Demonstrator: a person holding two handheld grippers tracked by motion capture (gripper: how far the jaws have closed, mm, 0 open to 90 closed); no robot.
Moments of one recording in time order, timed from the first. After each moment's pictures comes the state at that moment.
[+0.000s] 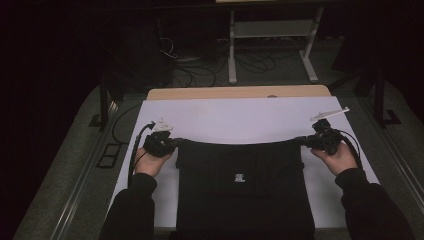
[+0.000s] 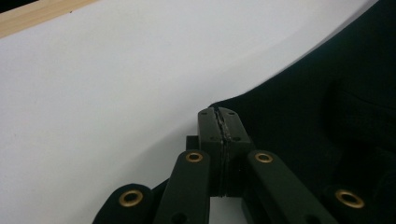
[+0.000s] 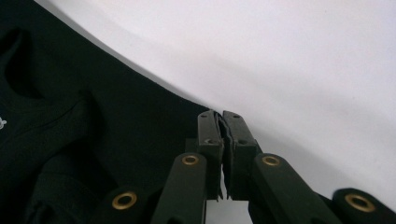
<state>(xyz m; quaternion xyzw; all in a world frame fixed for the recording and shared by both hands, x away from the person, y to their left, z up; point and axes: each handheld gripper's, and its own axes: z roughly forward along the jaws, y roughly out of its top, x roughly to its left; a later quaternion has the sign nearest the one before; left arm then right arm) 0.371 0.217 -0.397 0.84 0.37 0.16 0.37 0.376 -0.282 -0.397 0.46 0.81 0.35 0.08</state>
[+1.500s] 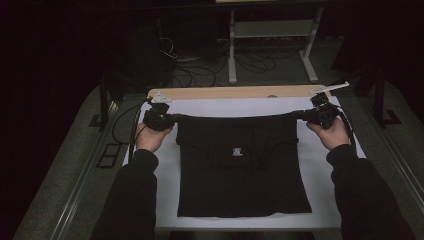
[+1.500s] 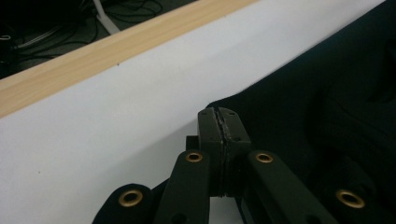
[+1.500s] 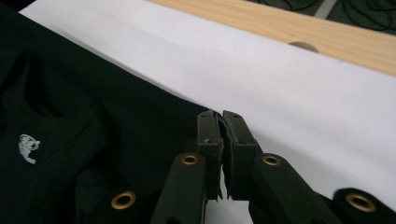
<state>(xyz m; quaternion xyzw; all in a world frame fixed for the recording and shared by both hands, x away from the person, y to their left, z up) 0.425 0.216 -0.352 0.81 0.40 0.18 0.38 0.430 -0.278 -0.359 0.47 0.78 0.39 0.12</state>
